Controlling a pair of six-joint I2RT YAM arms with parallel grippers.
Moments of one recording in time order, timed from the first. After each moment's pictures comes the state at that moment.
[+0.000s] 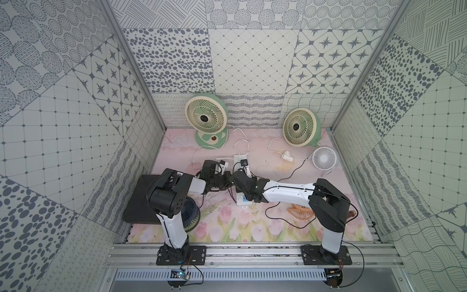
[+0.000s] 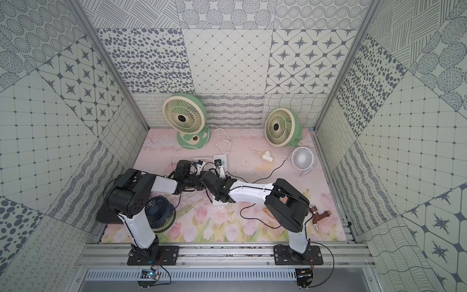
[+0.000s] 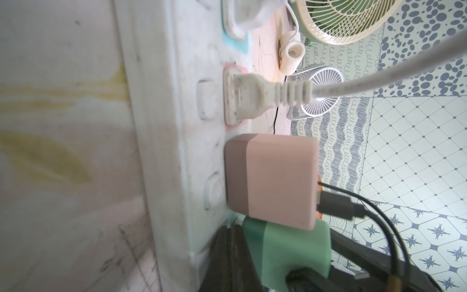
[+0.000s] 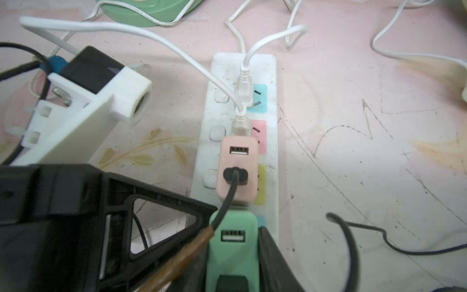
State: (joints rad) left arm -0.26 1.86 0.72 0.43 0.84 -0.82; right arm 1.03 1.88 1.23 -0.24 0.59 0.66
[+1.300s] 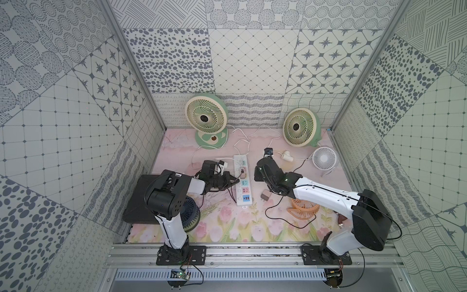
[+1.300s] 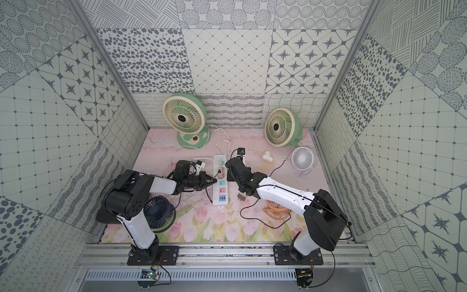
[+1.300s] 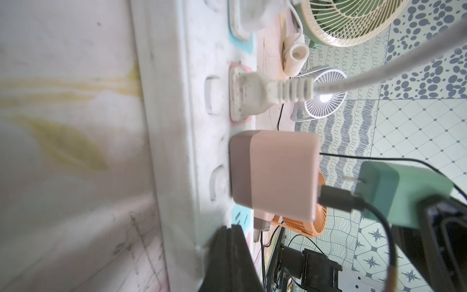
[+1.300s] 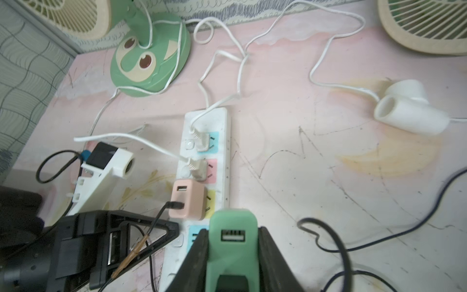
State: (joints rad) left arm -0.25 1.83 0.71 0.40 0.82 -0.81; right arm 0.78 1.48 1.01 -0.22 0.40 0.64
